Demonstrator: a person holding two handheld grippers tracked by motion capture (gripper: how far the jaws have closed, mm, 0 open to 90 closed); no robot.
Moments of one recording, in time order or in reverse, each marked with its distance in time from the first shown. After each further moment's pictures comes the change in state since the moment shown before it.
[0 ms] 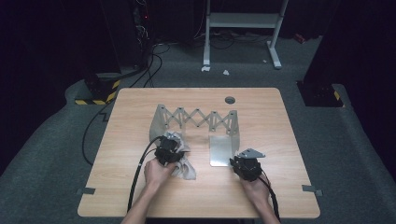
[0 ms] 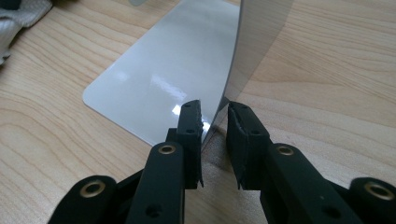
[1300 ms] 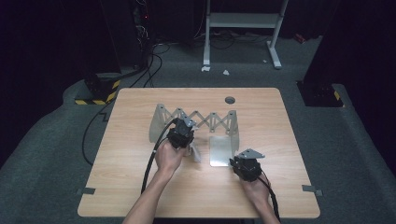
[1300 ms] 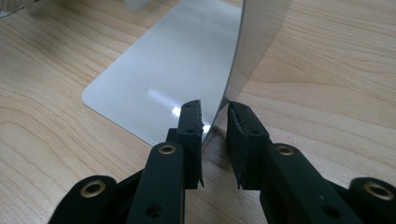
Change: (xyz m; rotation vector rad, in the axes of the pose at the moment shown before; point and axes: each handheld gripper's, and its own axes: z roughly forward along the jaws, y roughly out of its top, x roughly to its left) left arm -0.039 0.071 -0.018 -0.098 0.243 0.145; right arm 0.001 0.000 0.000 0.000 -0.006 -0.008
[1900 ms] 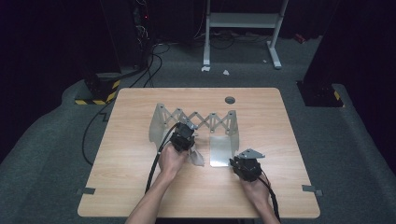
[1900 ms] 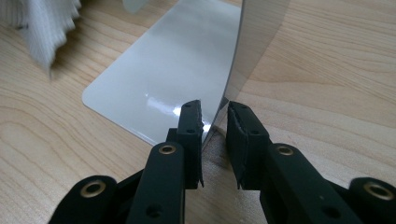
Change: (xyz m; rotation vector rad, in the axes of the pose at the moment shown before) left arm 0.003 -0.004 0.016 0.046 0.013 -0.021; right arm 0.000 0.000 0.000 -0.001 0.004 0.001
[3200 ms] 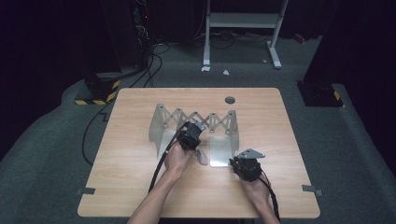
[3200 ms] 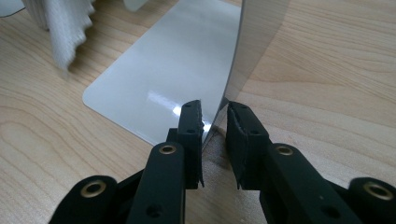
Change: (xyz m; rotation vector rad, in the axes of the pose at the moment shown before) left arm -0.026 0.006 0.018 0.032 0.050 0.081; right arm 0.000 0.000 0.000 0.003 0.004 0.003
